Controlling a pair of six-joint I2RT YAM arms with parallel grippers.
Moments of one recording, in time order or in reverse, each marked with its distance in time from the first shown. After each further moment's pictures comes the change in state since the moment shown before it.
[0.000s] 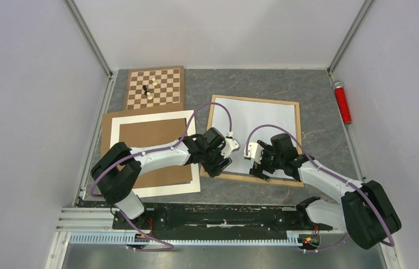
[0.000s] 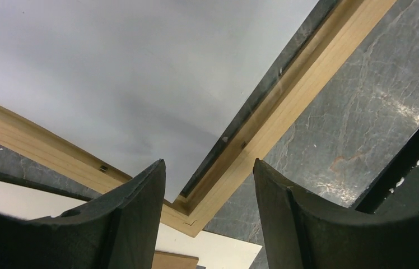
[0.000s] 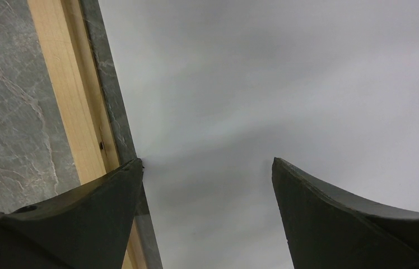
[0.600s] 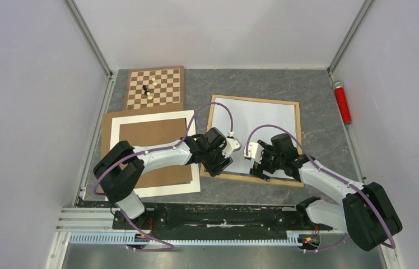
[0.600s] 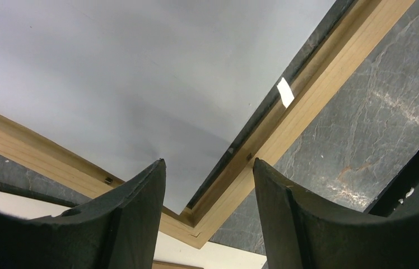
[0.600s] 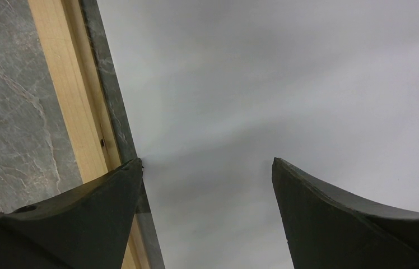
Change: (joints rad) left arm 0.000 0.025 0.006 0.024 0.003 0.014; right arm 0.001 -0.013 0.002 -0.012 0.001 0.010
